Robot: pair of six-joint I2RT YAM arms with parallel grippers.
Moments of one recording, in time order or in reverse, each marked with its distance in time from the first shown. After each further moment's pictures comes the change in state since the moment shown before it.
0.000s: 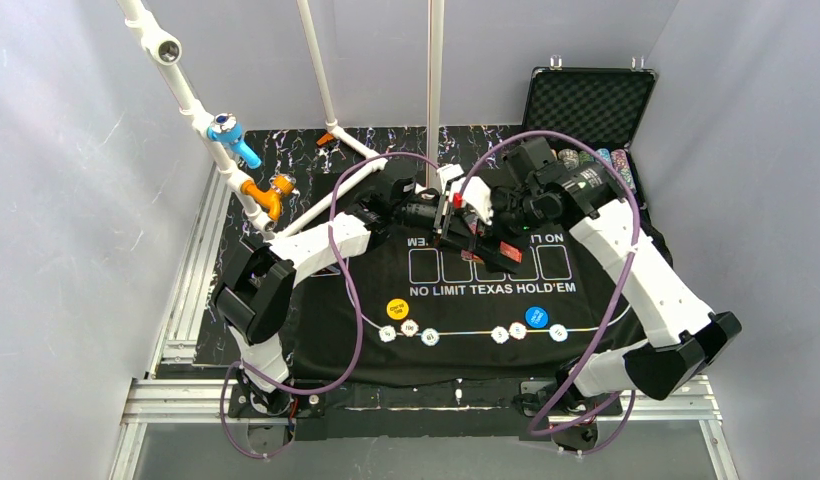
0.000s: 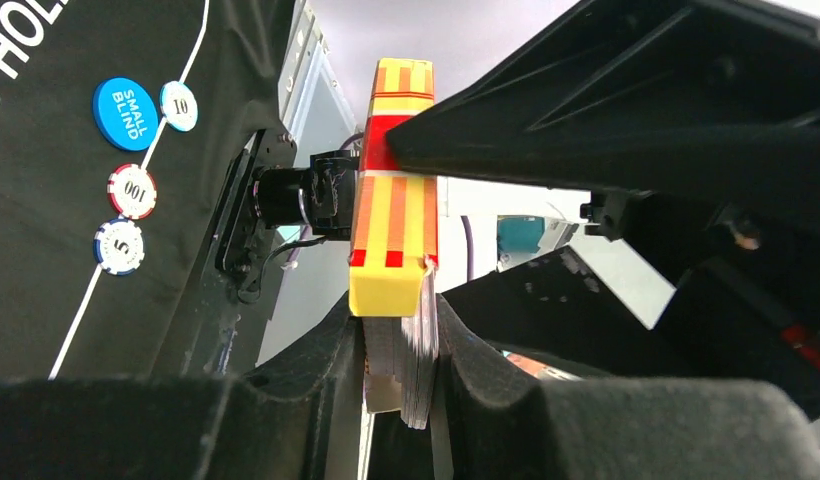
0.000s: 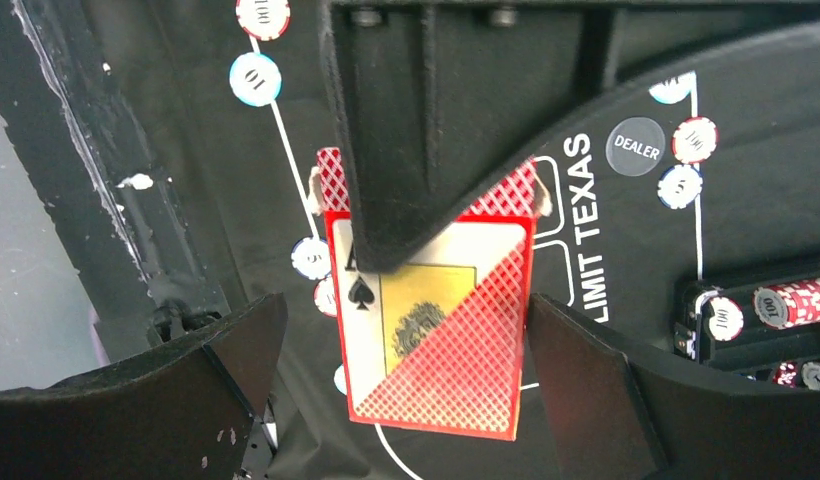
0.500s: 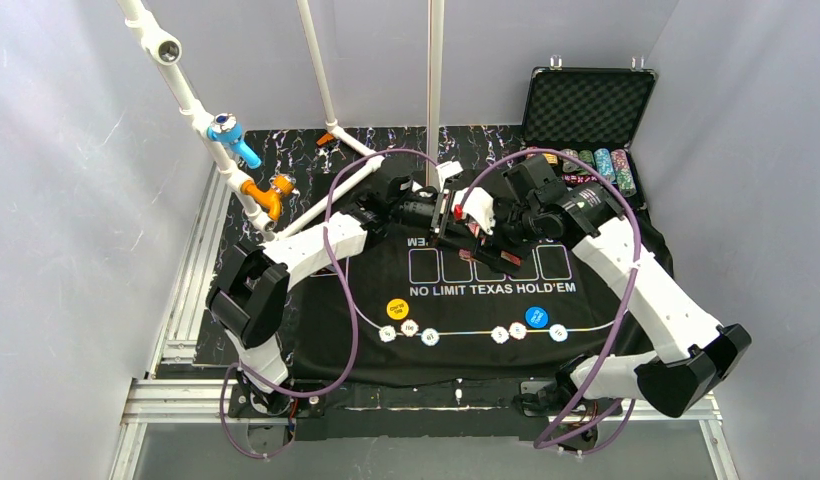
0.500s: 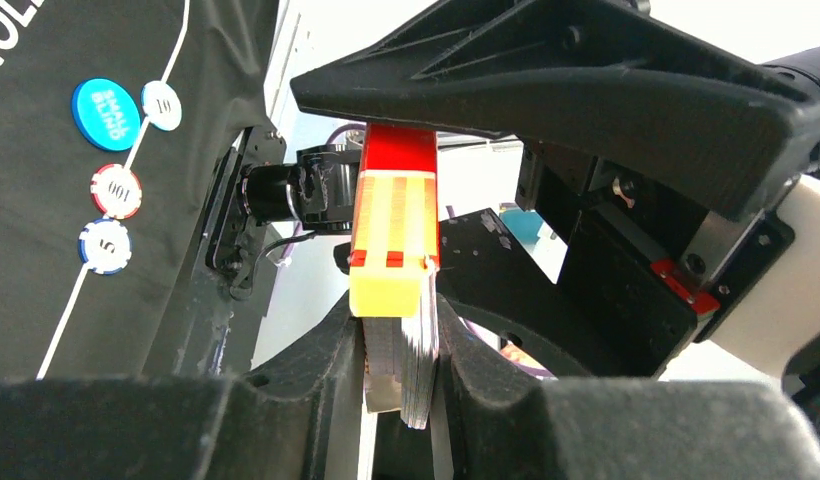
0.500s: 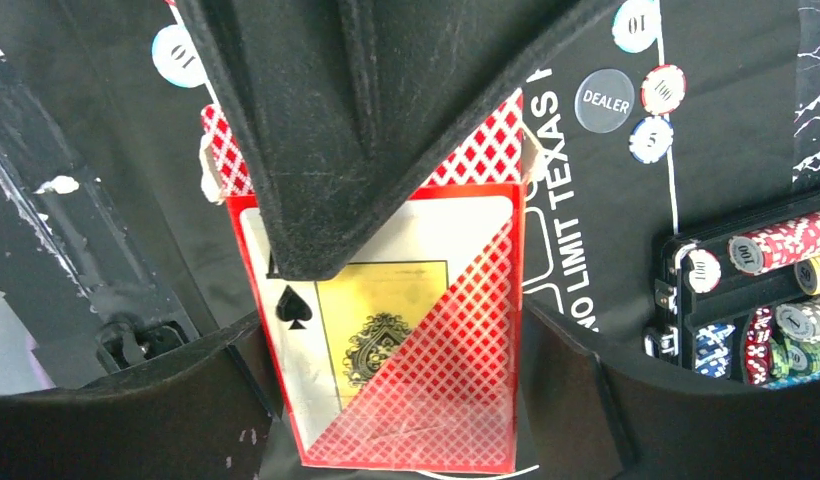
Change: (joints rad) left arm 0.000 -0.025 0.000 -0.008 0.020 0.009; right arm 0.044 -0.083 -0.182 0.139 0.142 0.034
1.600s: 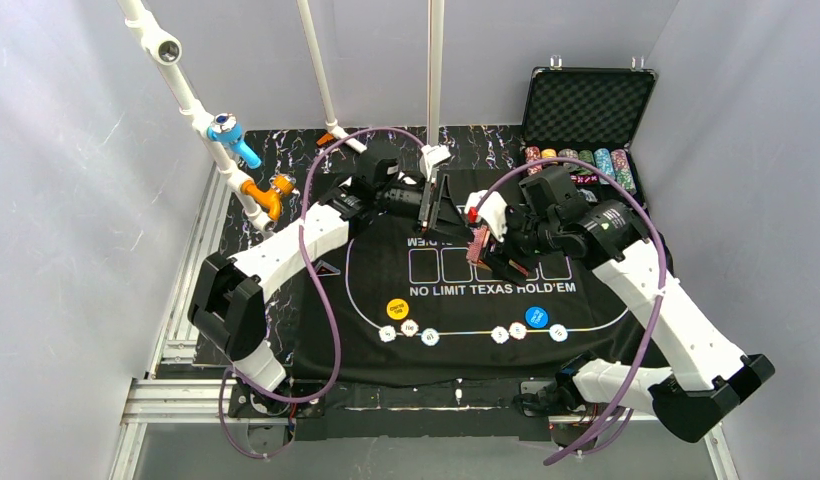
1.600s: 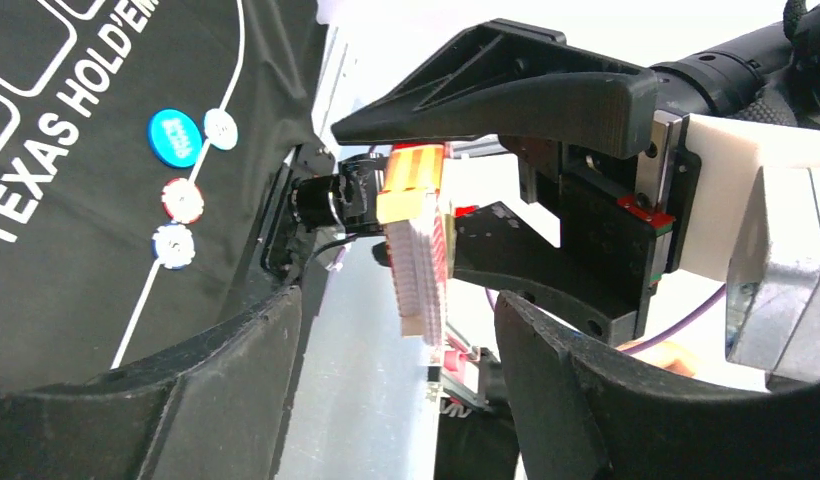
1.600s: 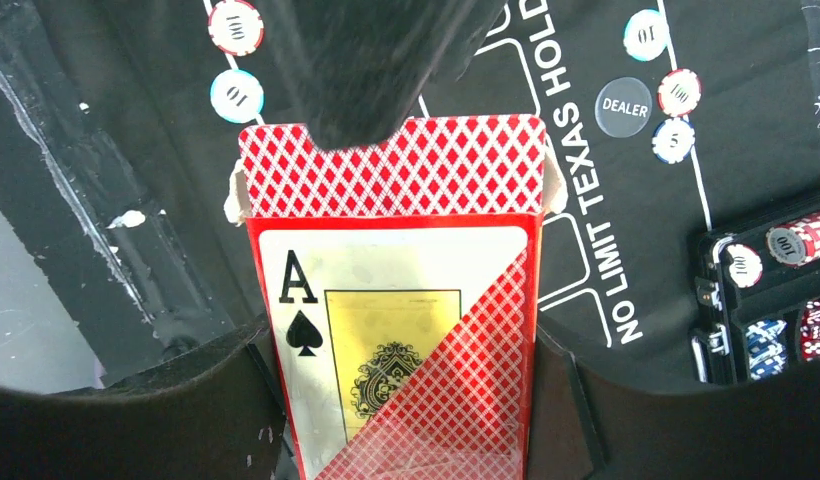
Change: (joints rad) left arm 0.035 -0.108 0.071 -0.270 -0.051 0.225; right arm 0.003 -0.126 -0.066 0.045 -0.047 0.117
